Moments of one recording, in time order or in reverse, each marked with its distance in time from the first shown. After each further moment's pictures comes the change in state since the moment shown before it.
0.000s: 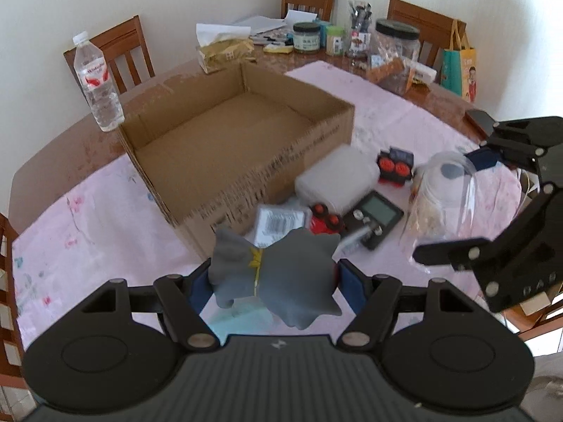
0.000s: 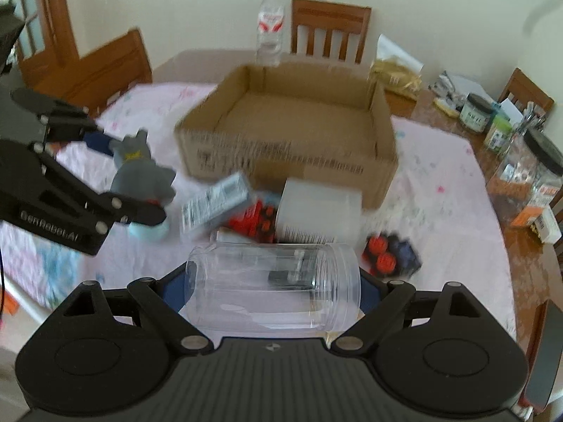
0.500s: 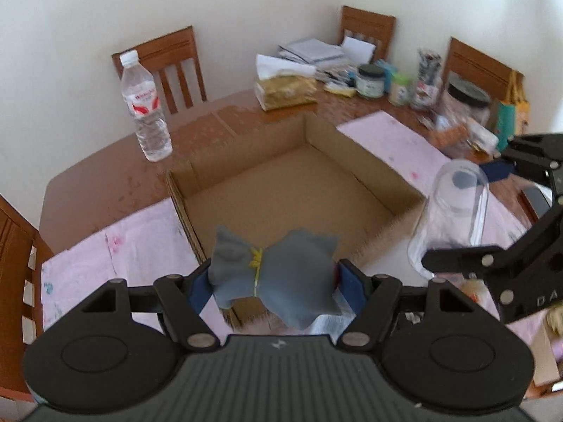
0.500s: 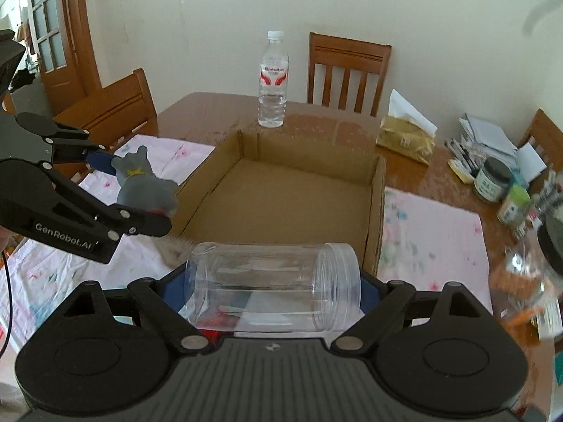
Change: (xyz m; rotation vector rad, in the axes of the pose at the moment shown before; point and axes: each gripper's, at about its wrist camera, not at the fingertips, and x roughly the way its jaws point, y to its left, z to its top) left arm 0.020 0.039 0.078 -0.144 -0.062 0.126; right arm 0.024 -0.053 0.090 -0.077 -0.087 0.083
